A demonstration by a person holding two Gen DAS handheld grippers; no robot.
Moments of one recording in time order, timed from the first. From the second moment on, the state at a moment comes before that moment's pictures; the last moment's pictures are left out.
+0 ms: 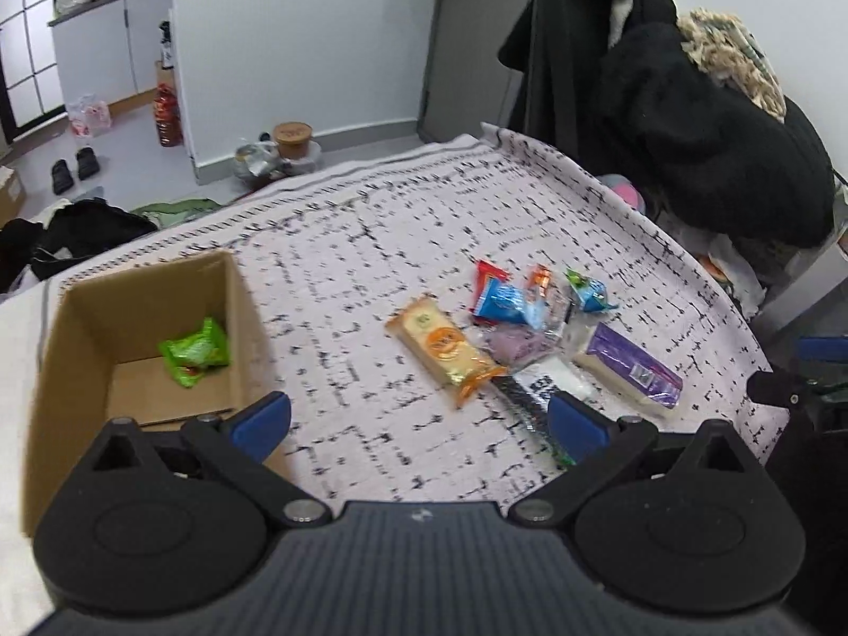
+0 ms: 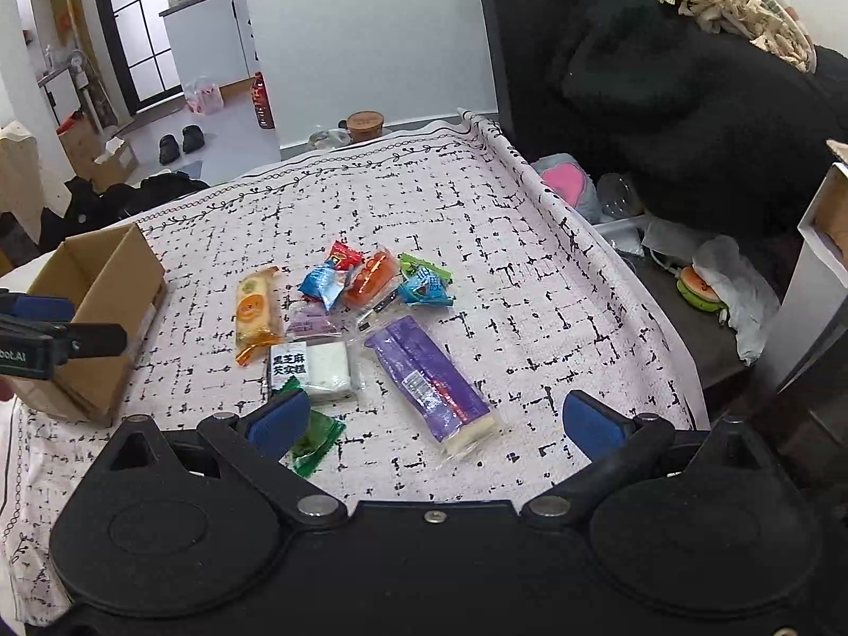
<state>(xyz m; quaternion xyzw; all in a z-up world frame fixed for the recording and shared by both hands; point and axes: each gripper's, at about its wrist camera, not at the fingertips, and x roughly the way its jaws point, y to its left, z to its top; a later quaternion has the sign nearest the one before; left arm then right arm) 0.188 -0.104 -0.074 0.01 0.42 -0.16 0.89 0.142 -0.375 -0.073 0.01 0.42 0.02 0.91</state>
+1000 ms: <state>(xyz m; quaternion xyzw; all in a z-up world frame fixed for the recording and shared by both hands) 0.201 -0.216 -0.153 0.01 0.51 -0.29 0.81 0.159 -0.392 -0.121 -0.02 0.46 0.03 0.89</state>
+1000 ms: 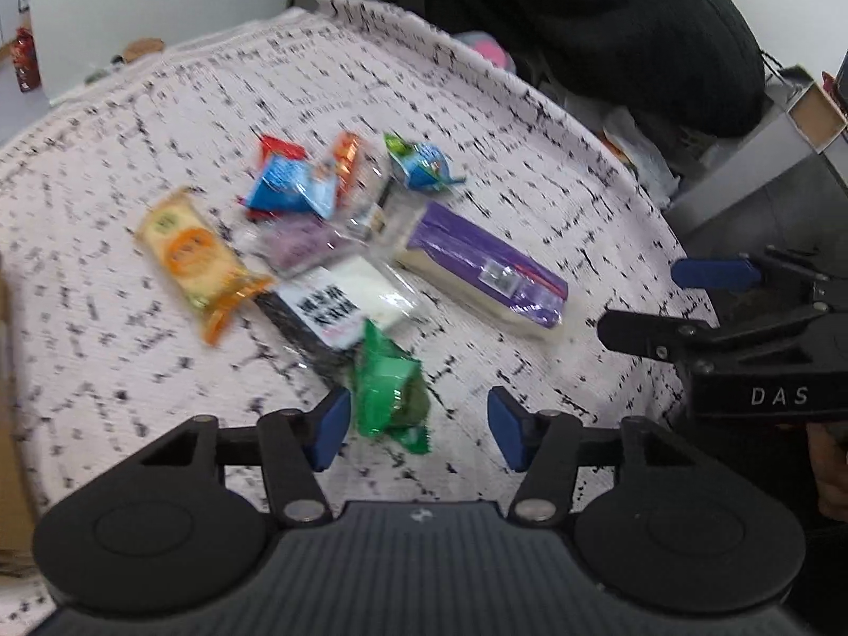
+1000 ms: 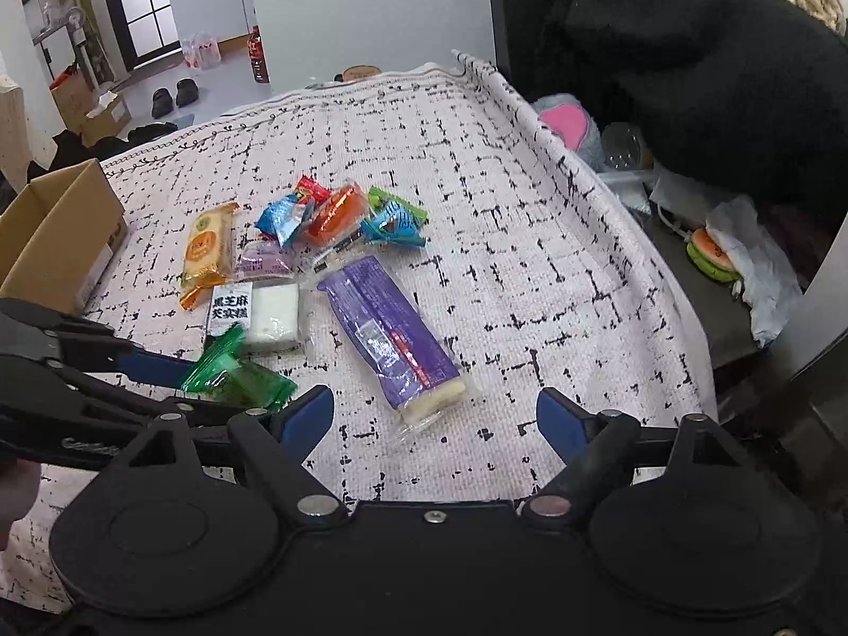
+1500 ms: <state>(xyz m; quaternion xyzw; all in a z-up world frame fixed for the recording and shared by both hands) 0.218 -0.218 -0.180 -0.01 0.56 -0.27 0.78 0.180 -0.398 -0.135 0.01 0.47 0.04 0.88</state>
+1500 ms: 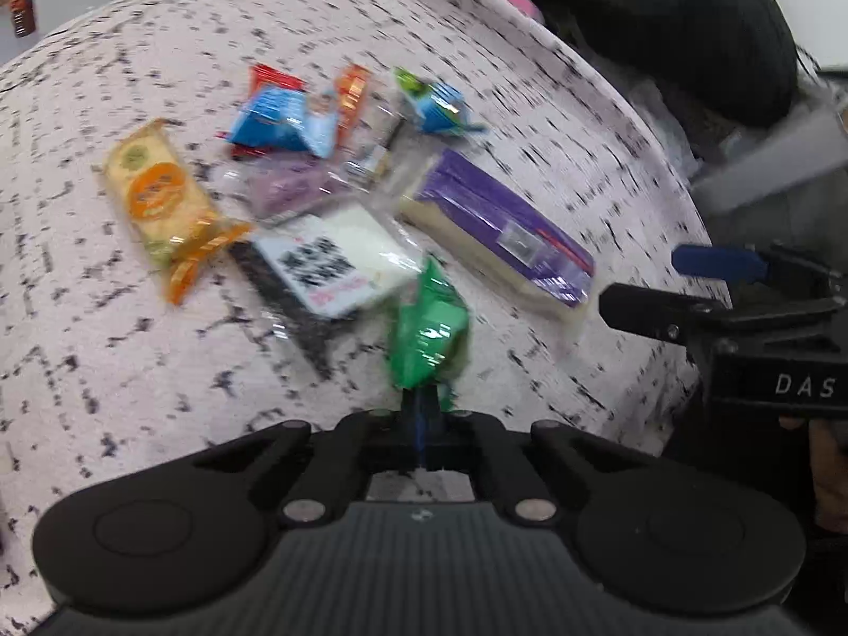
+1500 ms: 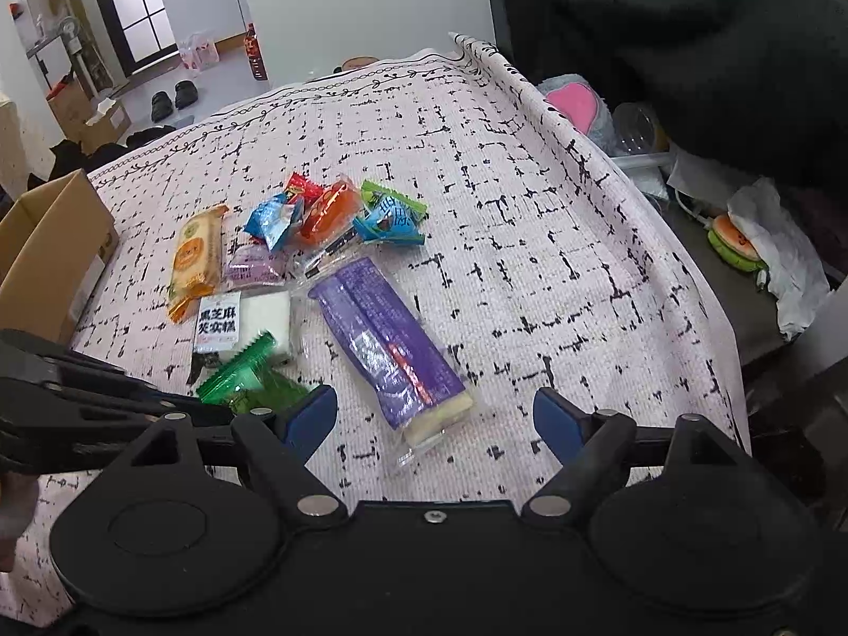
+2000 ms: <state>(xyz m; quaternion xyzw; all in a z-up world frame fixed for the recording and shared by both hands) 0.211 -0.229 -0.163 0.01 0.52 -0.30 0.80 0.178 -0.404 -0.130 0.02 0.47 0.03 0.88</state>
